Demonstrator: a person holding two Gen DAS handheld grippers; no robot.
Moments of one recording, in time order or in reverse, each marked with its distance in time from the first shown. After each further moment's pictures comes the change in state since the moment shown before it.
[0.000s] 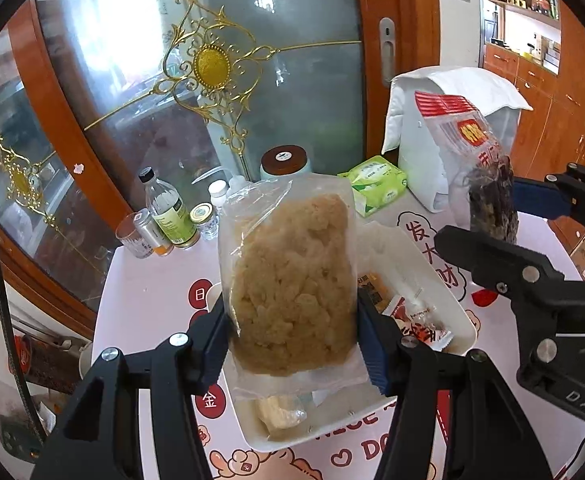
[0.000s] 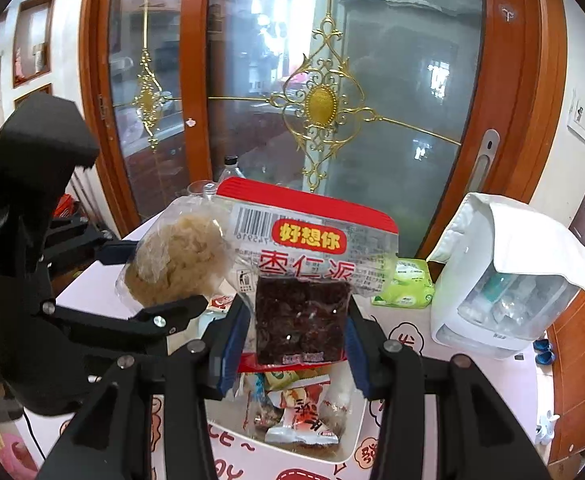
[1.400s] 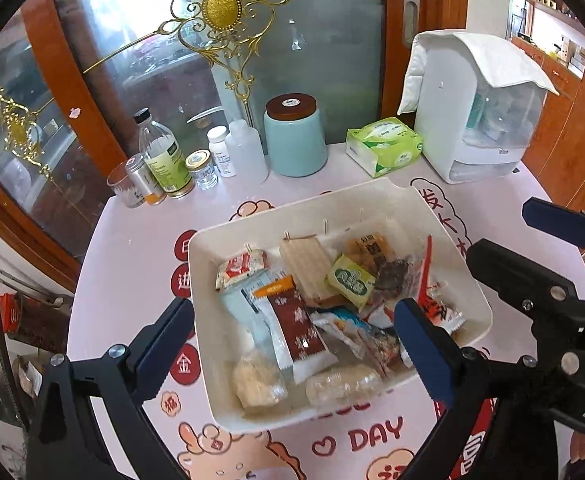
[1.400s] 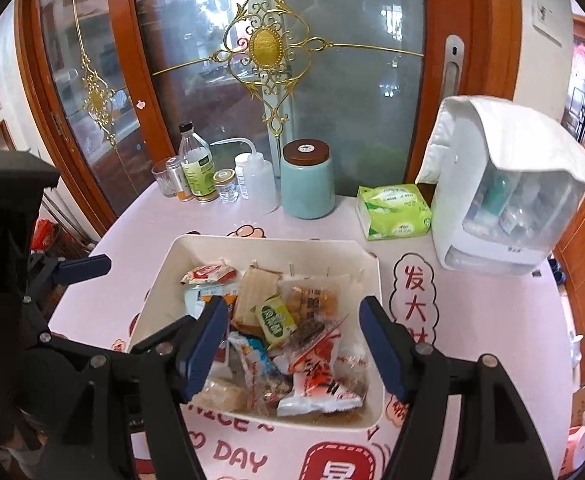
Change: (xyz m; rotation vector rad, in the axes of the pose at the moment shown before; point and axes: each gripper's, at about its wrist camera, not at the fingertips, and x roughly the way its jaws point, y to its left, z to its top) left arm 0.035 -0.015 -0.042 -0.088 0.113 0.013; right arm 0.030 -0.020 -0.053 0.234 0.122 -0.018
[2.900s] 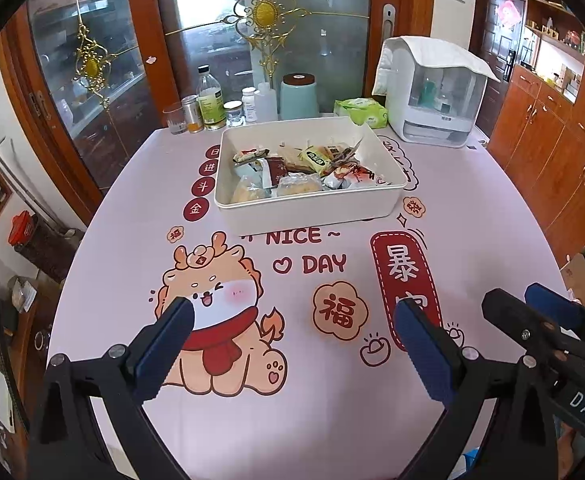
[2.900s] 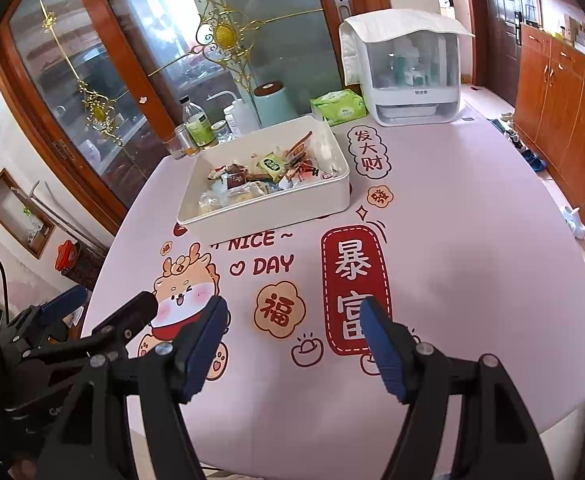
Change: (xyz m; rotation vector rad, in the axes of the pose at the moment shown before) left arm -0.181 -0.050 -0.227 -0.153 -0.048 0.023; right arm -0.181 0.018 -0.225 0.270 0.052 0.007
